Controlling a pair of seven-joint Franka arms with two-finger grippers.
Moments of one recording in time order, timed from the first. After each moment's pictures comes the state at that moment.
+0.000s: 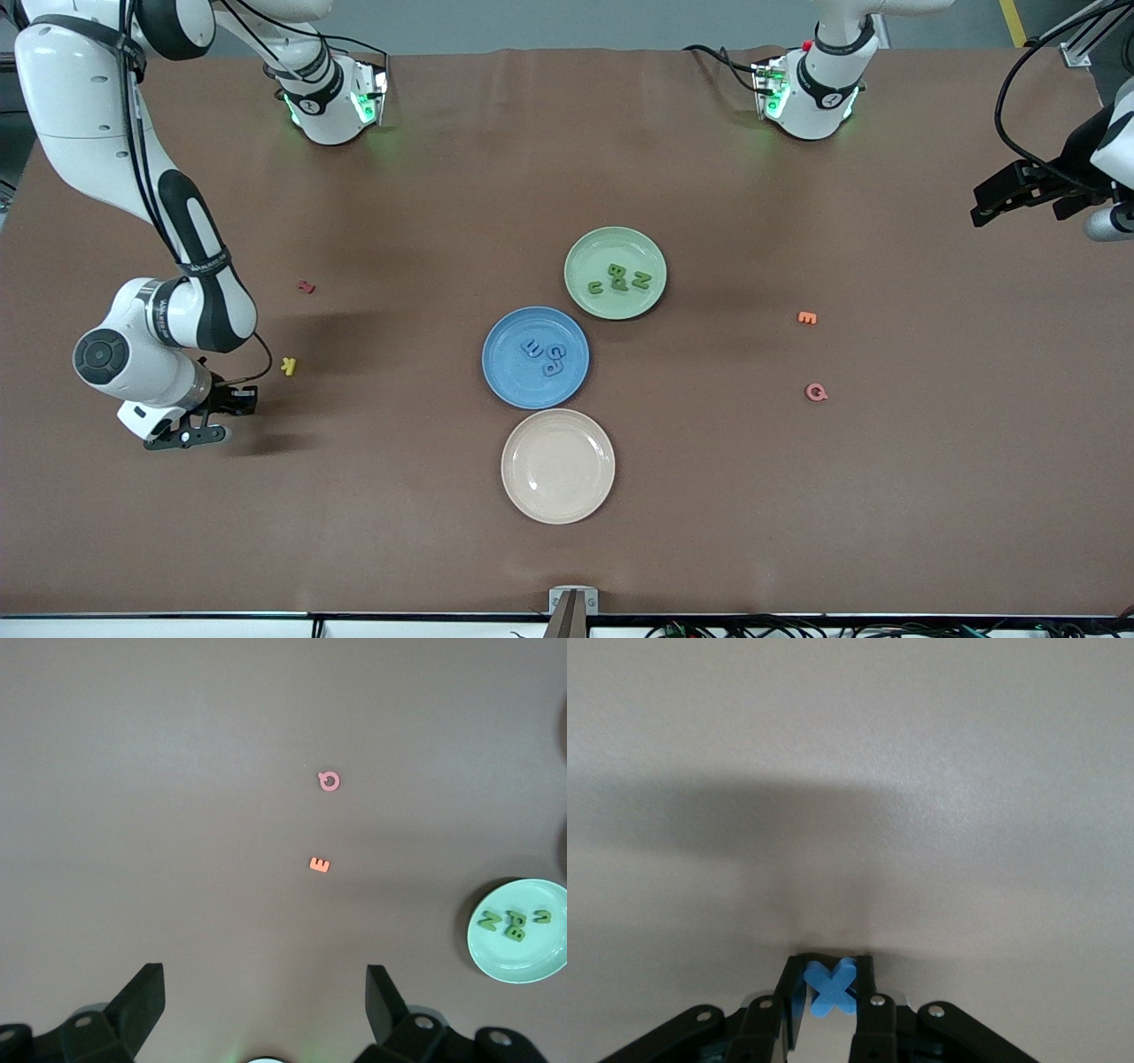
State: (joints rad) left arm -0.13 -0.02 0.07 -1.55 0.02 1.50 -0.12; right arm -0.05 0.68 -0.07 -1.76 -0.02 2.45 -0.24
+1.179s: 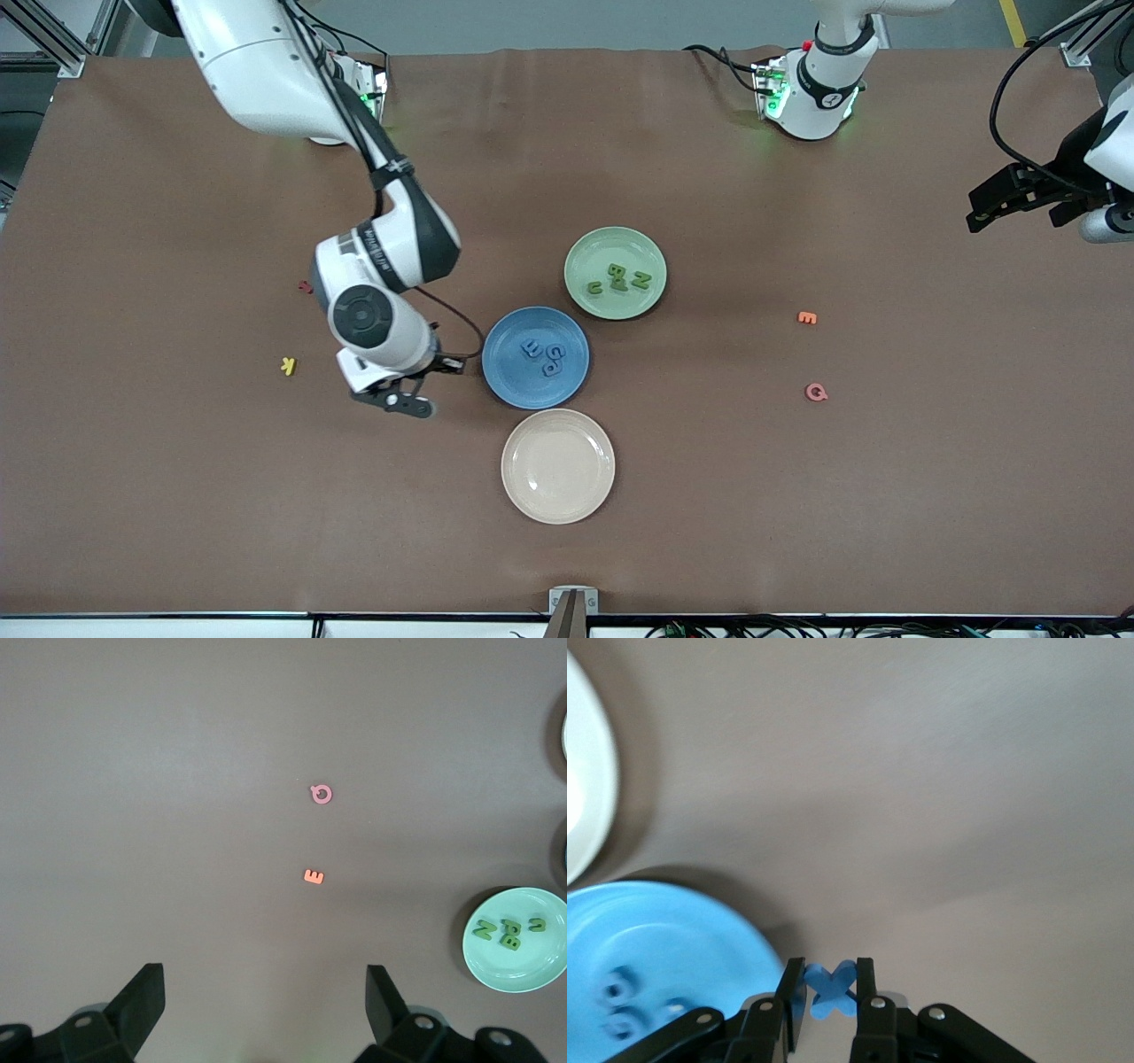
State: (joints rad) left arm -0.14 -0.02 0.05 -1.55 0.02 1.53 -0.12; right arm 0.50 0.65 -0.03 -1.52 0.09 2.08 0.73
